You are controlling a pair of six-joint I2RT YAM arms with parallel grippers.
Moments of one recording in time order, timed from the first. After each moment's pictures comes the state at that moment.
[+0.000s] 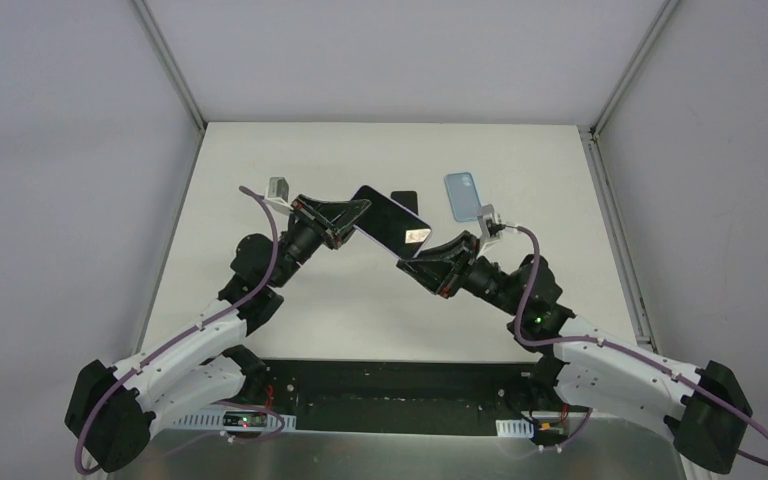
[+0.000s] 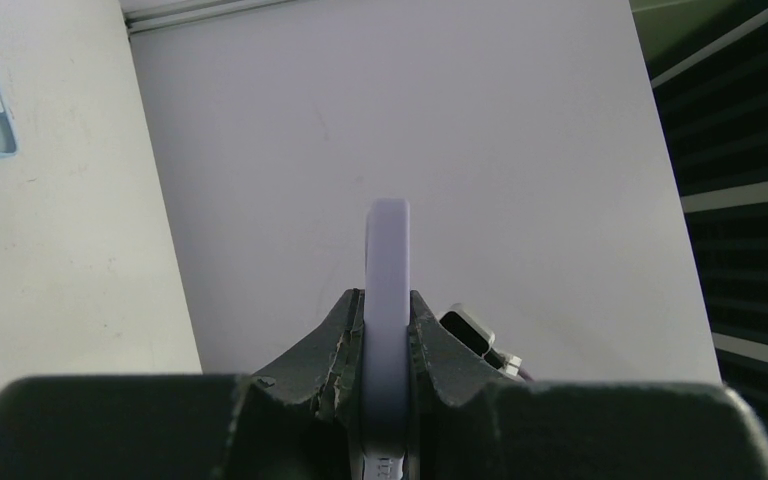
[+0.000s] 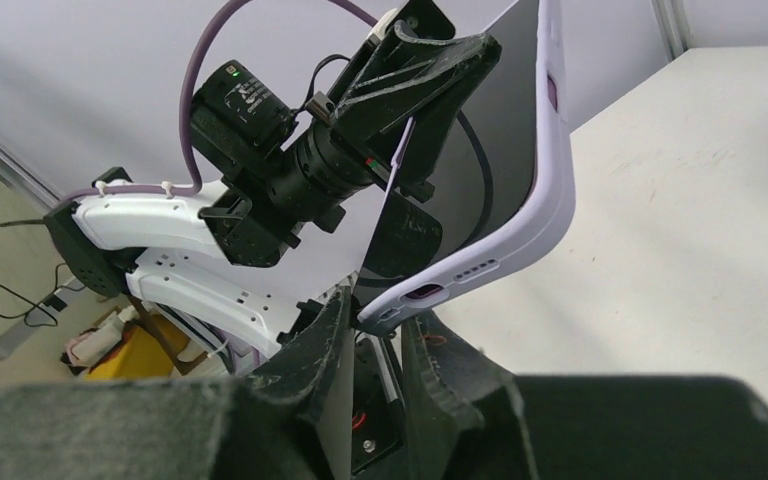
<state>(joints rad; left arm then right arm) -0.64 0.88 0.51 0.61 0.03 -1.47 0.92 0.84 0.45 0.68 -0.25 0.68</state>
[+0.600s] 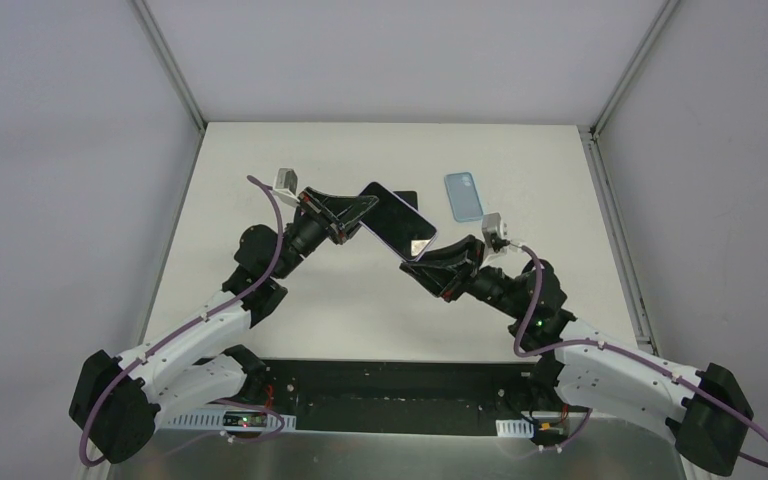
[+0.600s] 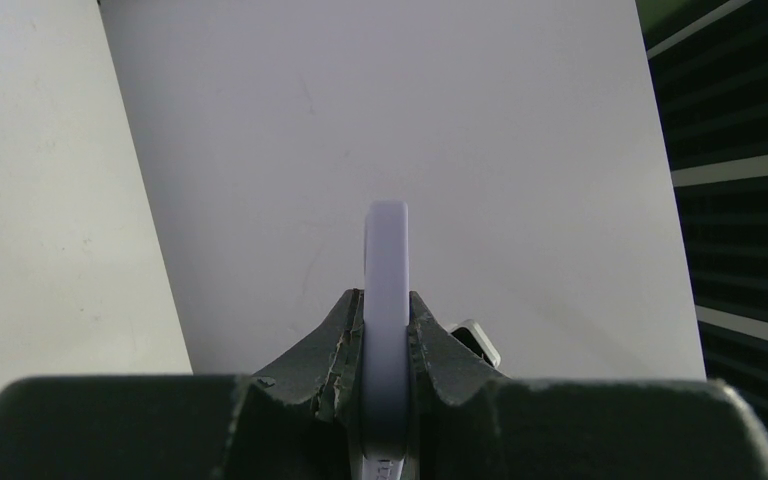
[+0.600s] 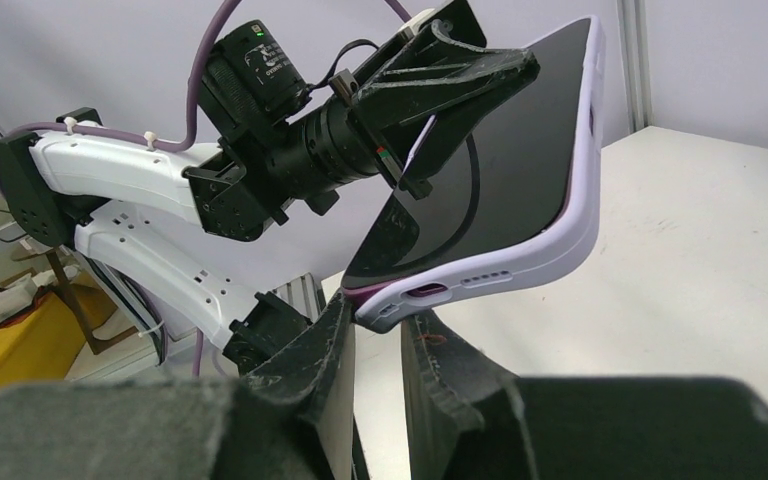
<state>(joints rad) -0.64 0.94 0.57 0.63 0.12 -1.49 0.92 0.82 0.42 0.76 -0.27 0.48</state>
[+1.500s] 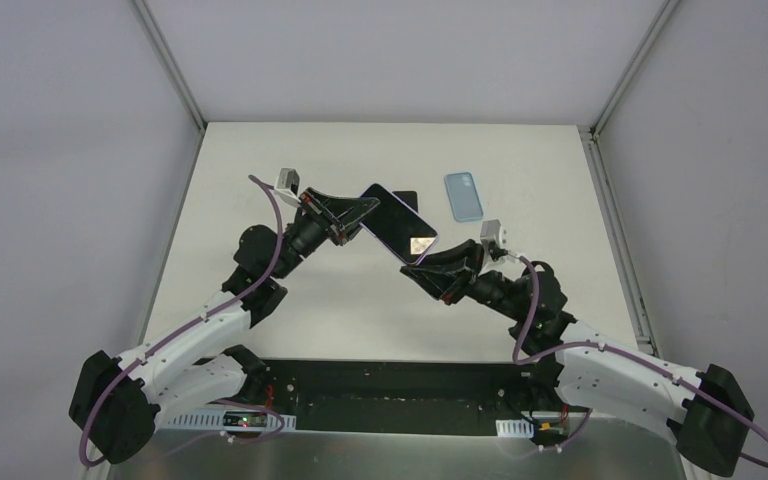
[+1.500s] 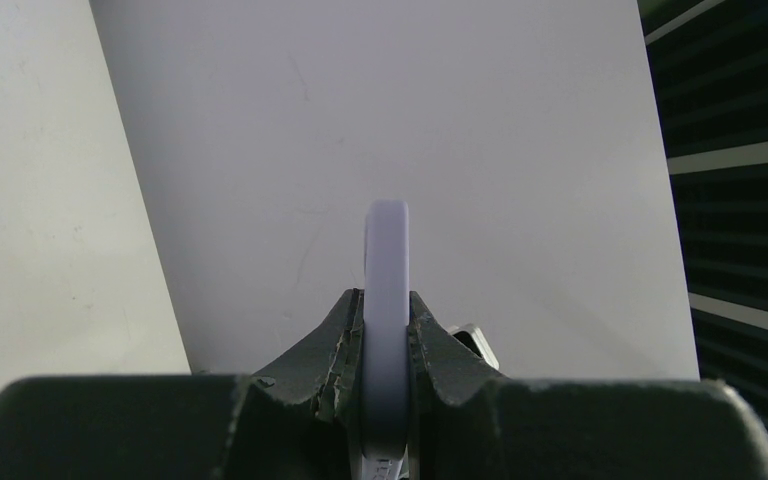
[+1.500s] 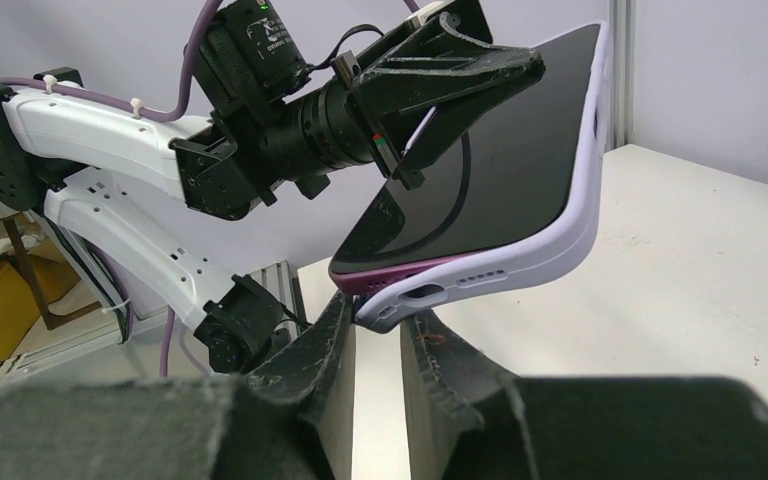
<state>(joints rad) -0.64 0.94 0.57 0.63 0.16 -1.50 0.92 0.81 0.40 0.76 -0.29 0.37</state>
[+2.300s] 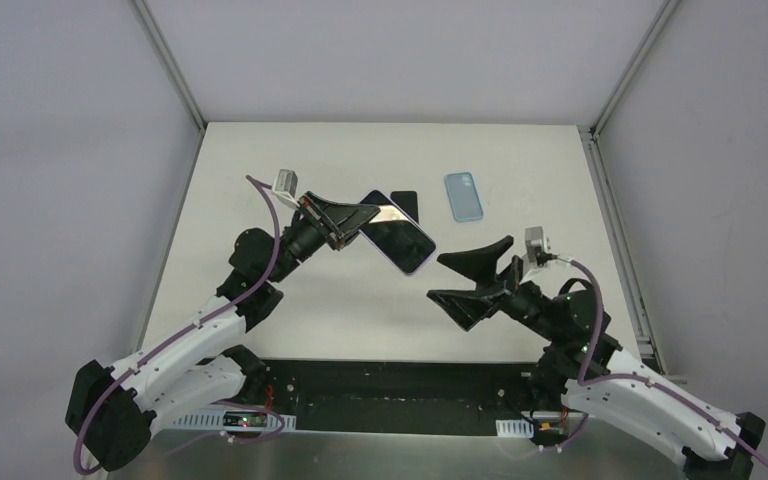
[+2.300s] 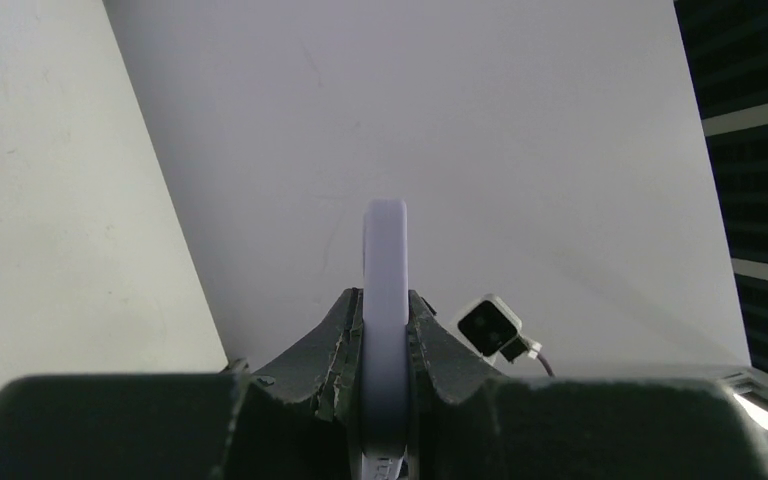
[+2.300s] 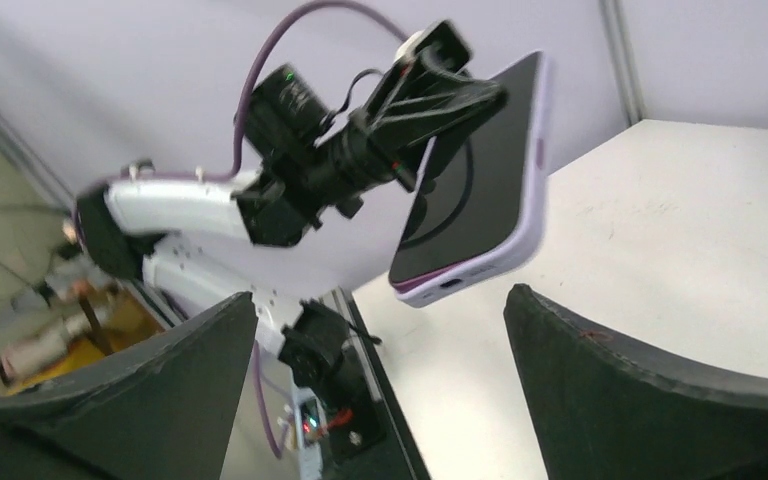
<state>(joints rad) -0.64 0.89 0.57 0.58 0.17 -1.43 0.96 0.47 0.42 0.38 -0.23 0.48</state>
